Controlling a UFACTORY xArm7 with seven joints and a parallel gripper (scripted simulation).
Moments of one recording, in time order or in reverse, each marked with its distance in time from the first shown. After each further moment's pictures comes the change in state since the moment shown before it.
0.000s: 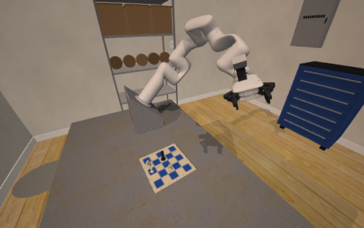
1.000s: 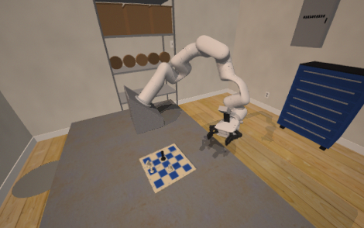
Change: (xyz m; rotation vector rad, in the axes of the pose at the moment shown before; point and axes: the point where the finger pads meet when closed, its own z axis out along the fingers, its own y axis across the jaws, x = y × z) arm -0.195 0.159 -0.047 -0.477 0.173 -0.128
